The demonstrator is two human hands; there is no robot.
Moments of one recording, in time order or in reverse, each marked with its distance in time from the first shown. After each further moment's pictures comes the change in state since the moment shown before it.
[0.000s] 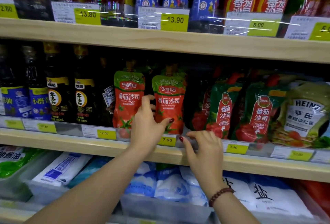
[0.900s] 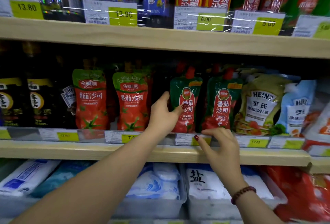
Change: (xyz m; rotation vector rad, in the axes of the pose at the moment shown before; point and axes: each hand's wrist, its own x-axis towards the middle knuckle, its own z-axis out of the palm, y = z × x) left_hand 0.001 0.083 0.091 -0.359 -0.292 -0.050; right_hand 0.001 0.106 -0.073 0.116 0.032 0.046
